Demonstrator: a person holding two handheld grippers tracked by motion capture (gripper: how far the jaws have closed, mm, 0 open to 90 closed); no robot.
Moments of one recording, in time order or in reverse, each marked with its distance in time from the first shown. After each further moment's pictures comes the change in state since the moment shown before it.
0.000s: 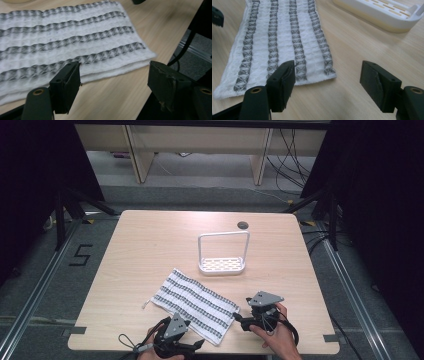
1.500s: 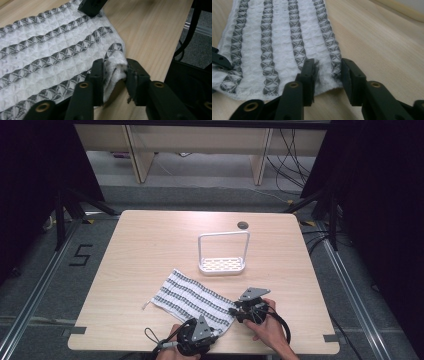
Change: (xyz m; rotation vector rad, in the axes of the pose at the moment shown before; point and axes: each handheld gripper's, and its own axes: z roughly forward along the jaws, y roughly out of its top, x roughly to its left) left arm -0.017 0.015 0.042 0.083 0.004 0.188; right arm -0.002 0.005 0.033 0.091 0.055 0.027
